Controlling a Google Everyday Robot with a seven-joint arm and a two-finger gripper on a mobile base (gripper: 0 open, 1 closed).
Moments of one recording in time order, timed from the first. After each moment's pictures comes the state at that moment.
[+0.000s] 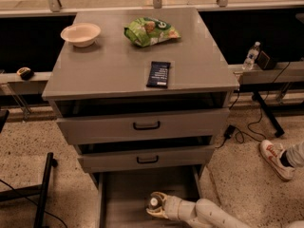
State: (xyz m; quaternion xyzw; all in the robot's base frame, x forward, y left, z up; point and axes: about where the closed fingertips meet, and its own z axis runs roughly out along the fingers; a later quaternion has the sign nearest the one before) arm 0.489 -0.017 0.219 -0.51 0.66 0.26 0.48
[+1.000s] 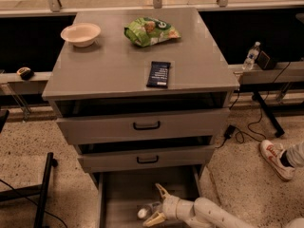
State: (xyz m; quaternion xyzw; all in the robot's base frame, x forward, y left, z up) arm 0.487 -0.006 0.238 -0.49 0.68 0.29 0.47
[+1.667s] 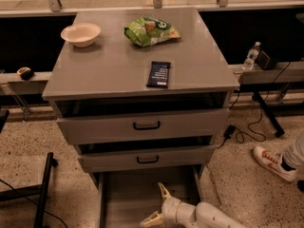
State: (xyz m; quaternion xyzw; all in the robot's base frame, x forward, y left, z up) arm 0.473 -0.002 0.283 -0.43 0.70 0.30 0.48
